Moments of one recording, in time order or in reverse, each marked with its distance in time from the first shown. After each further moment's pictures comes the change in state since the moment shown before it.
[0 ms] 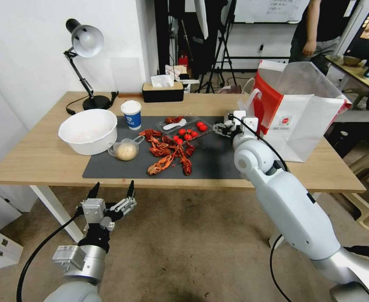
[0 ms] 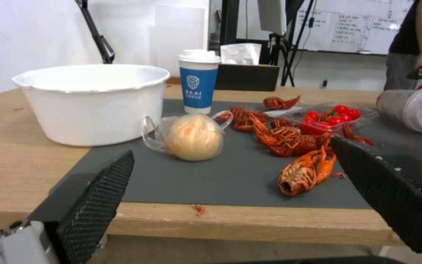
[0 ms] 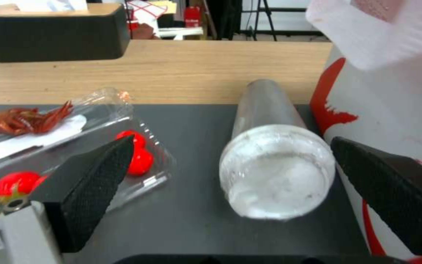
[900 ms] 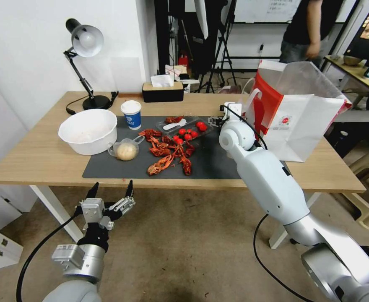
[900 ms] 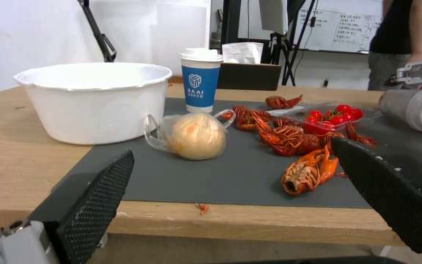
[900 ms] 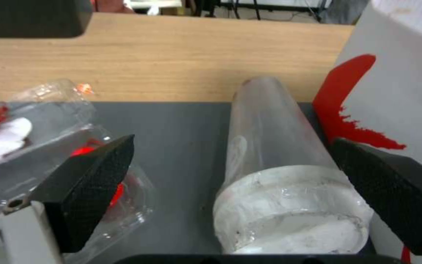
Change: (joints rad) left arm -0.004 0.003 -0.008 0.006 -0.011 0.000 0.003; right arm 0.164 0.106 -0.027 -0.265 -0.022 -0.062 0.022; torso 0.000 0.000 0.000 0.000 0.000
